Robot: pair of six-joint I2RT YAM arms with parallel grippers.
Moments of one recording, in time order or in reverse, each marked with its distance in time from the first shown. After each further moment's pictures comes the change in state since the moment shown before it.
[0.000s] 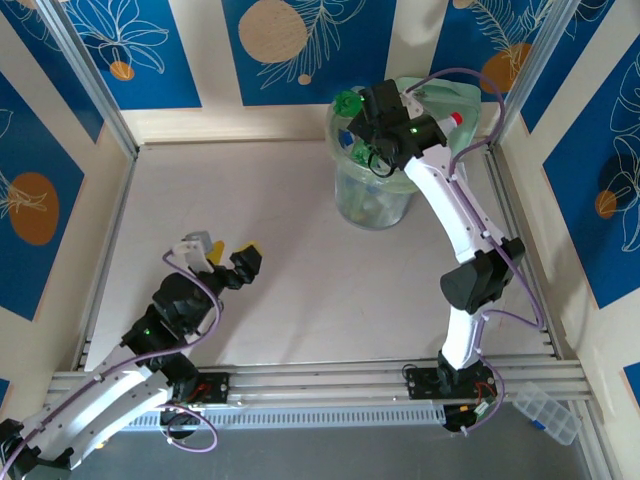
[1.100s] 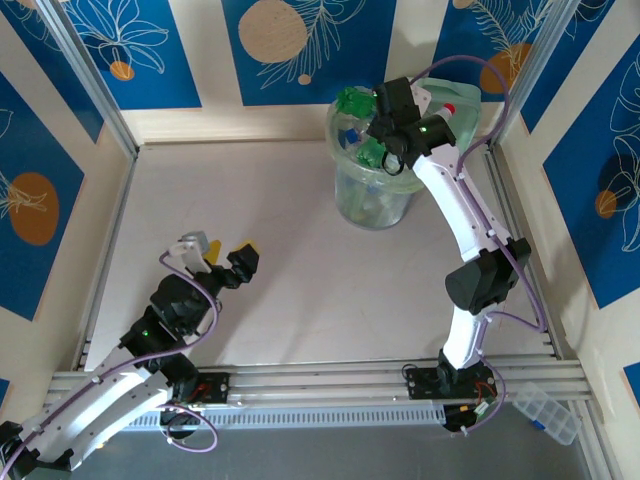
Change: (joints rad) left arm 0.000 -0.016 0.000 -0.002 -0.027 0.002; right arm -0.058 -0.018 -0.054 0.077 0.052 -0.267
